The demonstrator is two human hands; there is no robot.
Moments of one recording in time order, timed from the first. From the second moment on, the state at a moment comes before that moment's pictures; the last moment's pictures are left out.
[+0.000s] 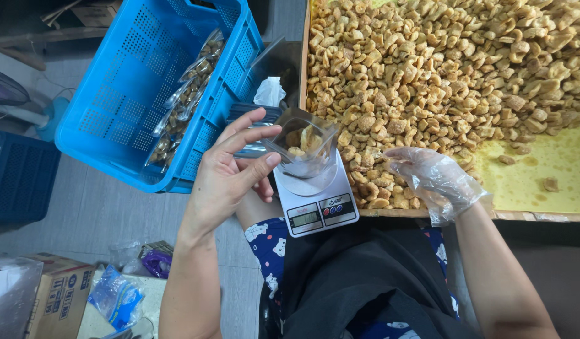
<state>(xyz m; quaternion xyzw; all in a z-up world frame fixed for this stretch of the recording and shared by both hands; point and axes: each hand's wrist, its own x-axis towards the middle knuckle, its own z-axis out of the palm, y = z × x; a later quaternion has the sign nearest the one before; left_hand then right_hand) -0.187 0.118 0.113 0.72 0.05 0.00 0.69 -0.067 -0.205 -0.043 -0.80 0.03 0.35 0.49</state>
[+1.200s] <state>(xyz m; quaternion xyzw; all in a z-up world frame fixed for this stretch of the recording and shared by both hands) -0.193 0.121 0.104 0.73 0.04 0.02 0.68 -0.048 -0.193 -0.172 -0.94 -0.28 0.18 -0.01</state>
